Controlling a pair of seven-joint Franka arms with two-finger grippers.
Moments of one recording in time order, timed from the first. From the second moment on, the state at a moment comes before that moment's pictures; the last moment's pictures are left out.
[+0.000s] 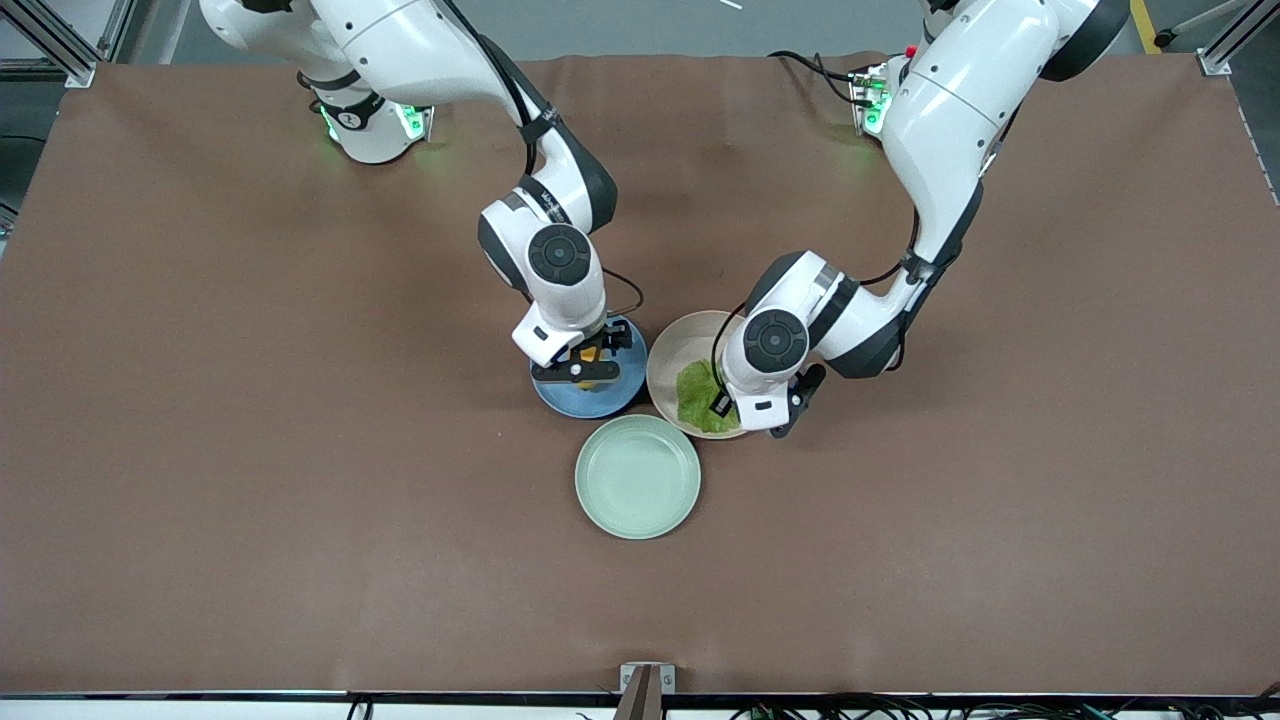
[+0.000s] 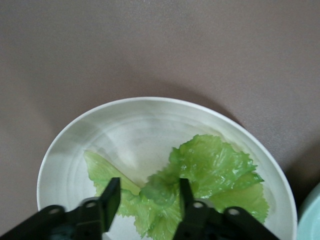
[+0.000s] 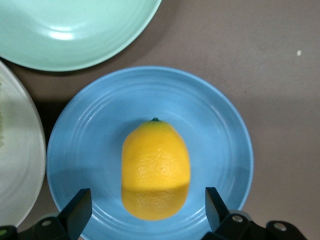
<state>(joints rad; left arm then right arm) -0.33 0.74 -0.32 -1.60 0.13 2.17 -1.61 0.77 0.60 -0.06 -1.72 0.06 2.27 0.65</state>
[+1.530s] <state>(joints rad) 0.14 0.58 -0.31 -1.63 0.20 1.96 -0.94 0.61 0.31 -0.10 -1.66 0.06 1.81 0.49</state>
